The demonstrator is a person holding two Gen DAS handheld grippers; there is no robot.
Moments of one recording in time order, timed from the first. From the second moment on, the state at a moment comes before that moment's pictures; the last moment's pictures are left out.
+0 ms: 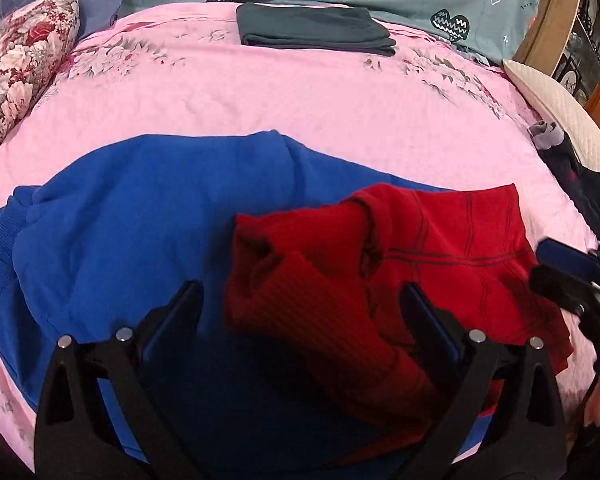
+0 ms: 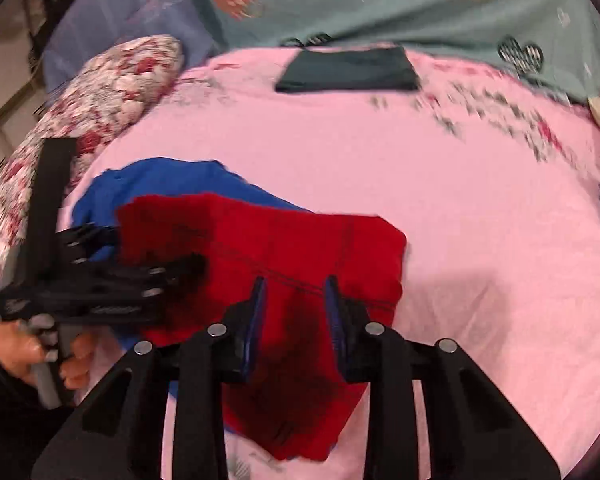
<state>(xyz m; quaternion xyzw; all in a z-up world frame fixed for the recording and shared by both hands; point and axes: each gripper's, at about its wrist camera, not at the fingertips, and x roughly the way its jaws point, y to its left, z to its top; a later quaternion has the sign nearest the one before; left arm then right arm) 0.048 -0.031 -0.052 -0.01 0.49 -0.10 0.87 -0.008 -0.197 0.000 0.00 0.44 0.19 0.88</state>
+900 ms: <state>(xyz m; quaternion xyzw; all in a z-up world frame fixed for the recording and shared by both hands) -0.005 0.182 -0.047 -0.38 0.40 0.06 0.83 -0.034 -0.134 -0.017 0.00 0.38 0.28 0.88</state>
